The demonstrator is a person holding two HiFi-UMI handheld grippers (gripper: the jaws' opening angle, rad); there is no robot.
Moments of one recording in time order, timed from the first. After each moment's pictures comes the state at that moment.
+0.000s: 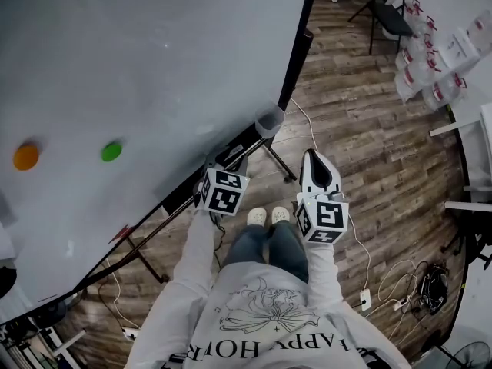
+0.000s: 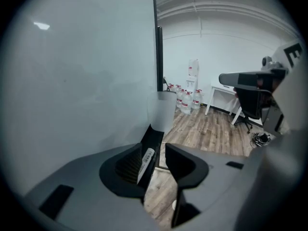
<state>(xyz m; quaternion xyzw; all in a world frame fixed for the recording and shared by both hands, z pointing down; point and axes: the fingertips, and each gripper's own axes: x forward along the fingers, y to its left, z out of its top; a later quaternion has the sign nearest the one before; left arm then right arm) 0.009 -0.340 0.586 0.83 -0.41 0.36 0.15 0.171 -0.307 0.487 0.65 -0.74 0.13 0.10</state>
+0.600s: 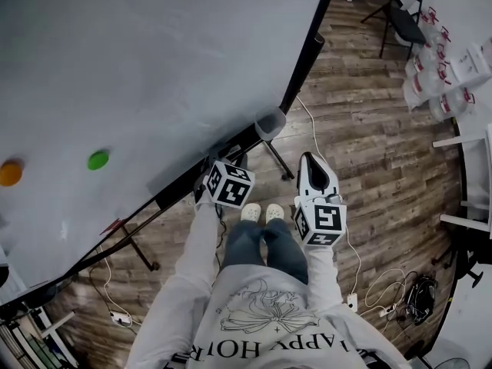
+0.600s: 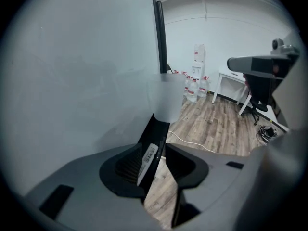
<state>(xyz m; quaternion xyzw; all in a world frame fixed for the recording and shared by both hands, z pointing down) 0.016 -0.356 0.622 0.78 -0.42 0.43 0.16 0.174 -0.327 0.510 0.61 -0.77 0.14 0.12</state>
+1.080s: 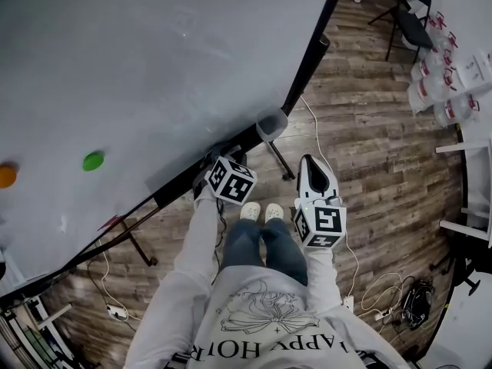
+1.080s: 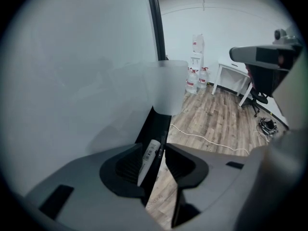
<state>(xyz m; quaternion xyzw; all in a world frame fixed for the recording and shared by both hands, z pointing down) 0.014 -0.359 0.641 0.76 -0.41 0.48 0.16 0.175 -0.330 0.522 0.59 -0.78 0.16 0.13</state>
